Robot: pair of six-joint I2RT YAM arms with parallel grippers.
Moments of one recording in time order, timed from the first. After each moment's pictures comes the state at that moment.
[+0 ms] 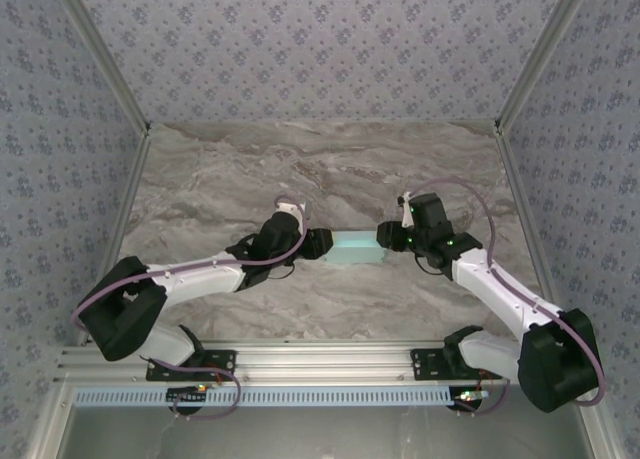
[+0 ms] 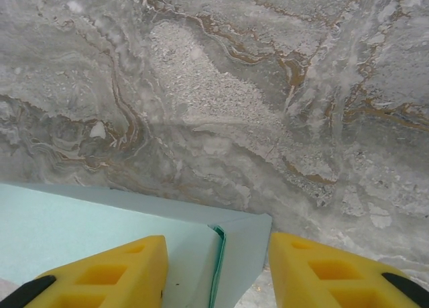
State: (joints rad) left arm -0.85 1.44 0.68 0.23 0.02 -0.77; right arm 0.40 1.13 0.67 -0.34 -0.13 0.39
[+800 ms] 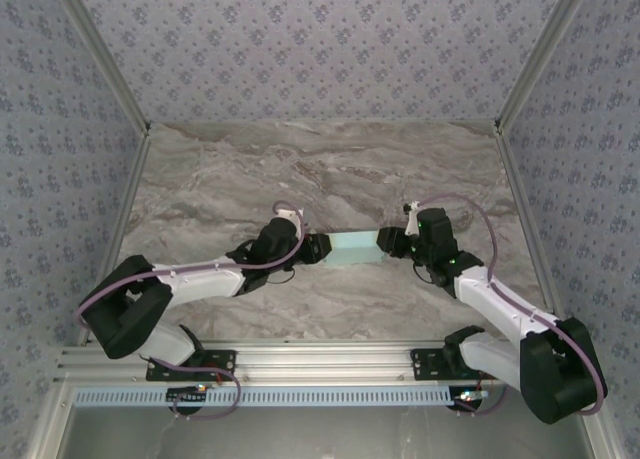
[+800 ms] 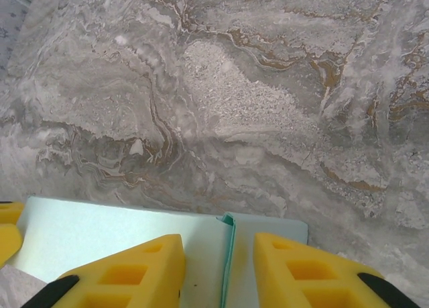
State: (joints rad) left arm -0.85 1.45 0.61 0.33 0.08 -0.86; right arm 0.37 1.09 0.48 -0.05 -0.24 0.51
